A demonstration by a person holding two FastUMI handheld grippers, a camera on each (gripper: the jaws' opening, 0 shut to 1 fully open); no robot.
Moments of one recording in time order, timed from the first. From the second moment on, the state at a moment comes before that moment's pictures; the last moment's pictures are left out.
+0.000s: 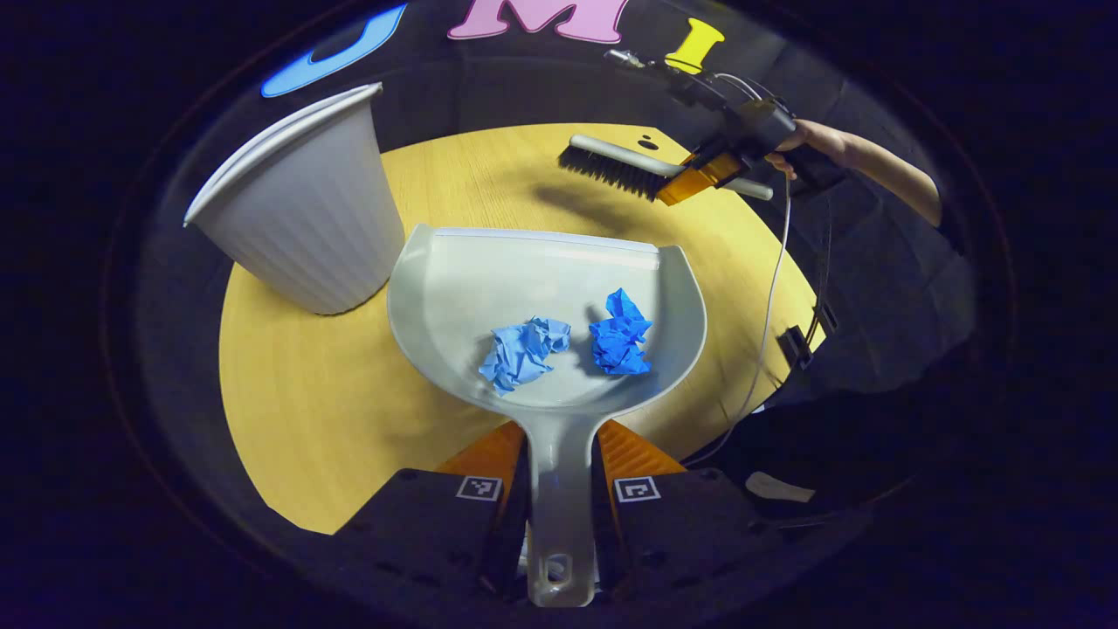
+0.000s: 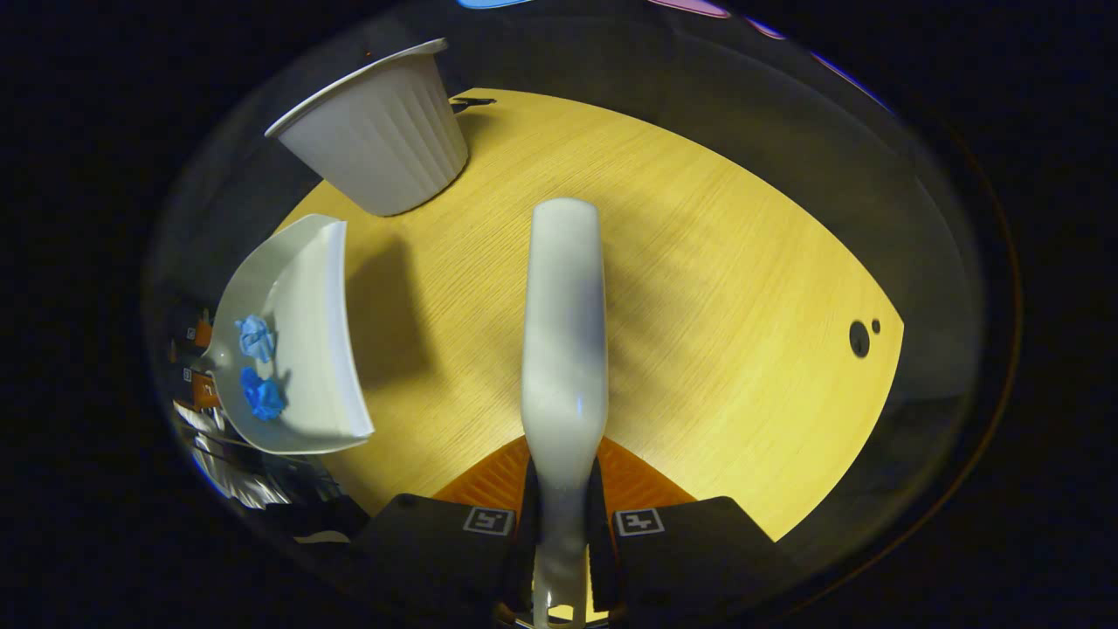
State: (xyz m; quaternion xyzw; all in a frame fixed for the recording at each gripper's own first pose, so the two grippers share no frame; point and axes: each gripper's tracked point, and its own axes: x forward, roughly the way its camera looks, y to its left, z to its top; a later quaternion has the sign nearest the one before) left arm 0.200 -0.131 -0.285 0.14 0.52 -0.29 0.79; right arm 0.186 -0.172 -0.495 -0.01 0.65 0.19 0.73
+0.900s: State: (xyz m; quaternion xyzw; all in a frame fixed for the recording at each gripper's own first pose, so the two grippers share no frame) left arm 0.416 -0.016 -0.196 0.18 0.51 -0.08 0.84; right arm 0.169 -0.174 -0.509 0.10 0.61 0.17 0.77
